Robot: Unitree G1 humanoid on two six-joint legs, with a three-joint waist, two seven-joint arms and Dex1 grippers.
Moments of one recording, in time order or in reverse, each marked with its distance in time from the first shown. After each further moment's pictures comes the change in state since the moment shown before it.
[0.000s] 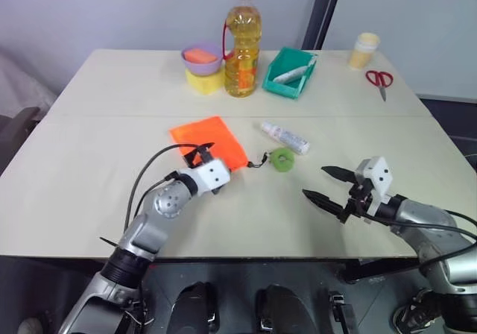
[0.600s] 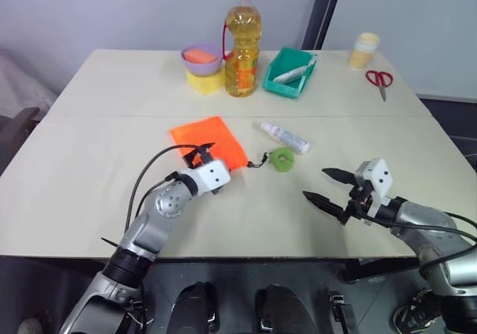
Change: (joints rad) left arm -0.003 -0.001 0.003 0.024 0.029 0.004 0.047; right arm 0.015 0.000 0.000 0.000 0.000 -0.001 -0.004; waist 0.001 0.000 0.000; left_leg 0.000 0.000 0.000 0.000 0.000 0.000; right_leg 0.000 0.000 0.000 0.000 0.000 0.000
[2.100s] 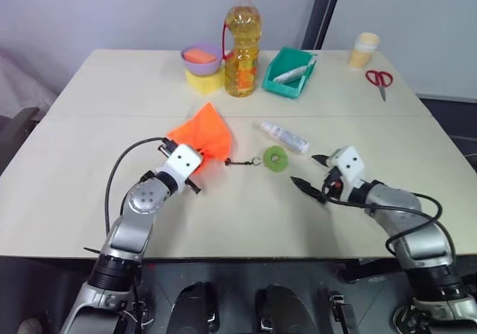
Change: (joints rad) left arm 0.049 -0.024 0.202 -0.071 -0.310 0.134 -0.071; right arm -0.219 0.099 0.182 0.173 -0.241 -0.072 -0.133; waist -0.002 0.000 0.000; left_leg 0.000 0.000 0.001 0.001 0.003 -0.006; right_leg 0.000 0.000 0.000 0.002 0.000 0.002
